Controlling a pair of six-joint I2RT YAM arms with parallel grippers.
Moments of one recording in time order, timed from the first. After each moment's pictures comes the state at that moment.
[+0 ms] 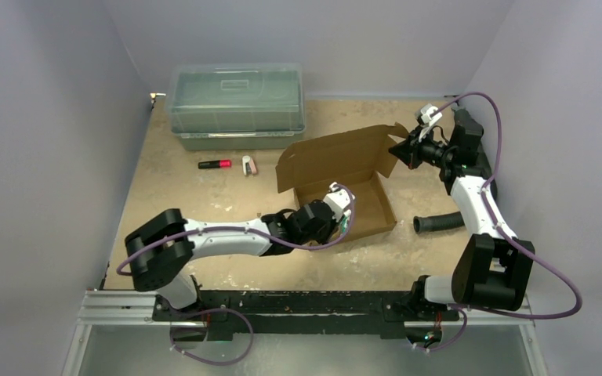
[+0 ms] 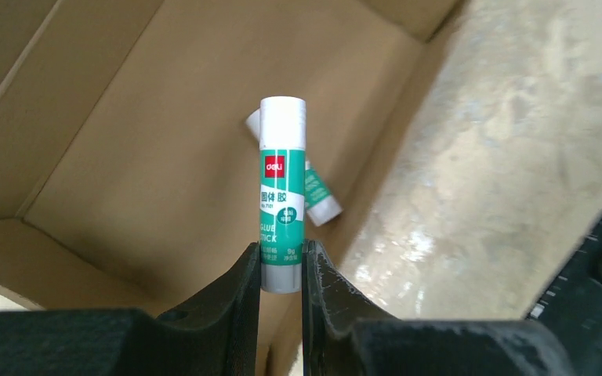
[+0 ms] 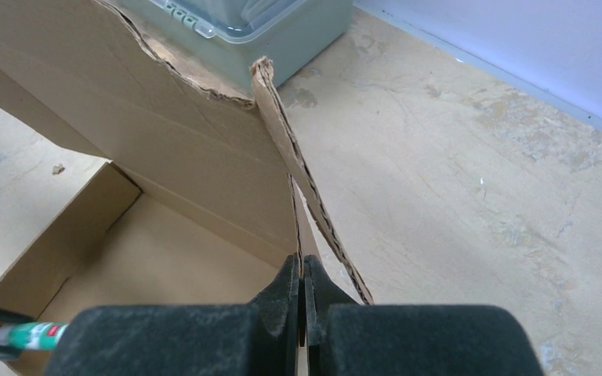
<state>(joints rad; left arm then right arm) -1.14 1.57 0.90 0.10 -0.20 -0.25 -0.16 1.35 0.96 -0.09 -0.89 -0.29</state>
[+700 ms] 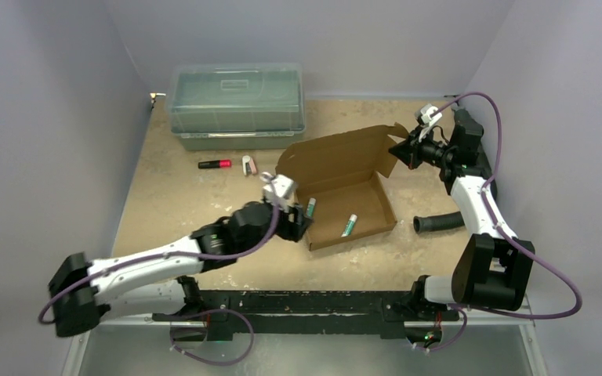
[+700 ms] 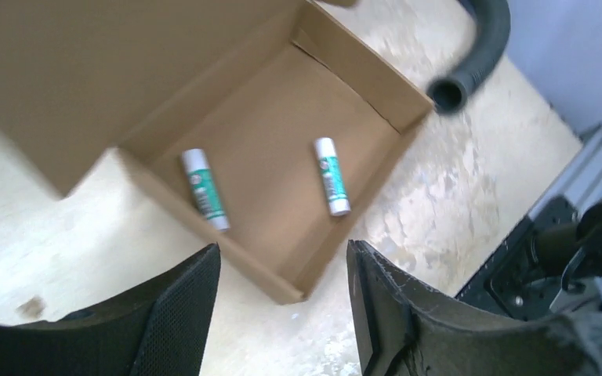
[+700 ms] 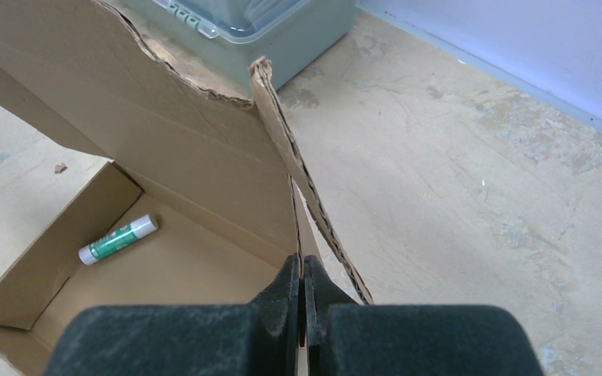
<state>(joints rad) -1.10 1.13 0.71 0.03 -0.29 -0.39 -0.16 1.35 0.96 -0.09 -0.90 -0.30</state>
